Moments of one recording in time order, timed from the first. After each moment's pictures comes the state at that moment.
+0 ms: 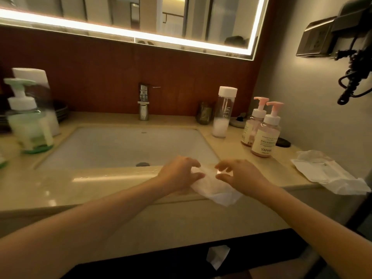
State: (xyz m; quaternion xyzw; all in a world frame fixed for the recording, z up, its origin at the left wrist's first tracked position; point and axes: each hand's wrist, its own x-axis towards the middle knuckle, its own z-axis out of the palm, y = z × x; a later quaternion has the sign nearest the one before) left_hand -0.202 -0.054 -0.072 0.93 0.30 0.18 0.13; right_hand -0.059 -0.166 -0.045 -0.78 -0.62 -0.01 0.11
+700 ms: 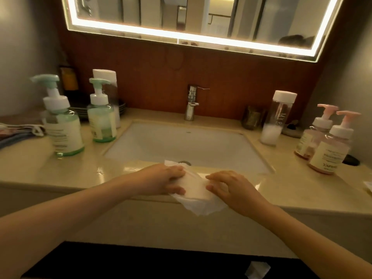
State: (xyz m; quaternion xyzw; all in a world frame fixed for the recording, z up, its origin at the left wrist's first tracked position) left_hand -0.353 -0.017 -0.073 0.95 0.30 0.03 0.08; right_hand -0.155 -0.116 -0.073 -0.67 -0.73 0.02 0.17
